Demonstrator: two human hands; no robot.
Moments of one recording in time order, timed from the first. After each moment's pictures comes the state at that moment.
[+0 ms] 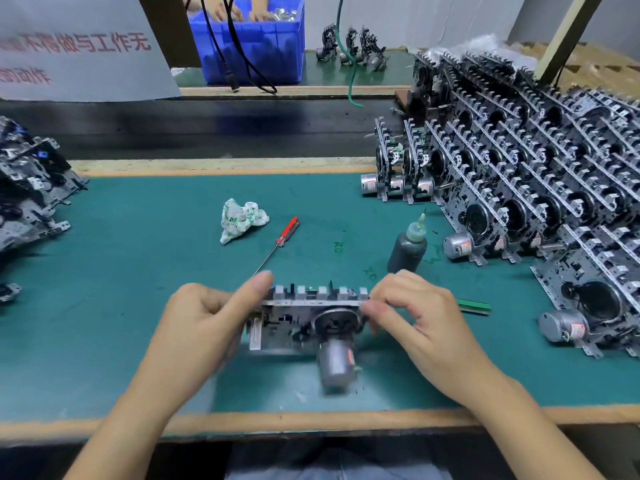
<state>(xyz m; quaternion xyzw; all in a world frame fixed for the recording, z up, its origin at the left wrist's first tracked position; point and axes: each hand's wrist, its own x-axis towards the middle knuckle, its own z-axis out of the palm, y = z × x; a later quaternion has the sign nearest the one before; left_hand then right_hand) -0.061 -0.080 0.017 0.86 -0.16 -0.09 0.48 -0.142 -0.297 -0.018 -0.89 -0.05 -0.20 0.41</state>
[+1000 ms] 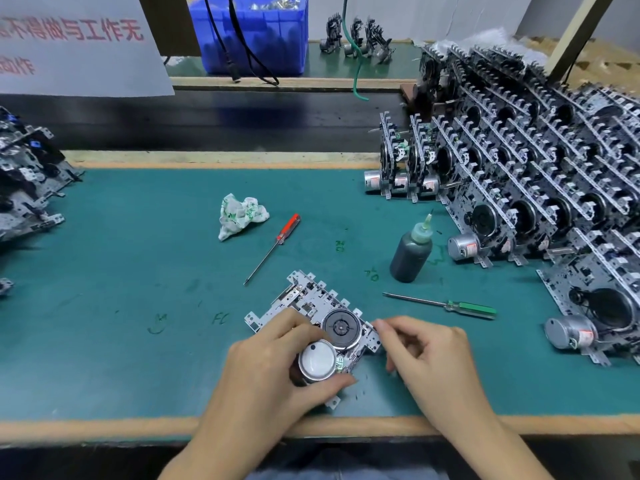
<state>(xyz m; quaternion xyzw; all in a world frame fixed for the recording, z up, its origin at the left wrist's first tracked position) -0.094 -0.106 -0.022 0.86 -0.36 0.03 0.36 -0.164 -0.286 -0.045 -0.88 0.17 -0.17 0.41</state>
